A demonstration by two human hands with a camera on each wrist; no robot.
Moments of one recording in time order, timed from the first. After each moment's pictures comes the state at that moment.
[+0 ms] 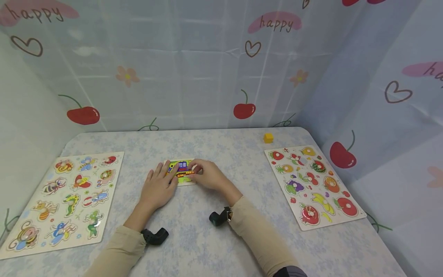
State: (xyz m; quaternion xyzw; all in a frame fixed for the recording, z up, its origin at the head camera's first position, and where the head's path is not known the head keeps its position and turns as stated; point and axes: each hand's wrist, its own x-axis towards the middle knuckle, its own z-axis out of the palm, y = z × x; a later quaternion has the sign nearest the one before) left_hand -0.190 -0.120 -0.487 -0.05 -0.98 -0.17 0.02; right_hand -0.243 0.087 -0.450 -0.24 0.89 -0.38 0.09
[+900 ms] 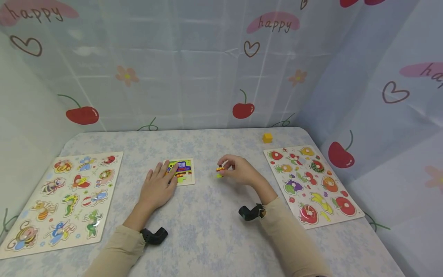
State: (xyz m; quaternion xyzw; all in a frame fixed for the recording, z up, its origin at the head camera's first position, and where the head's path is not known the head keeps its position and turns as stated) left_hand -0.188 -0.119 -0.486 -0.05 -0.98 -0.18 0.01; right_hand -0.241 0.186 -0.416 -0.20 0.89 -0.38 0.12
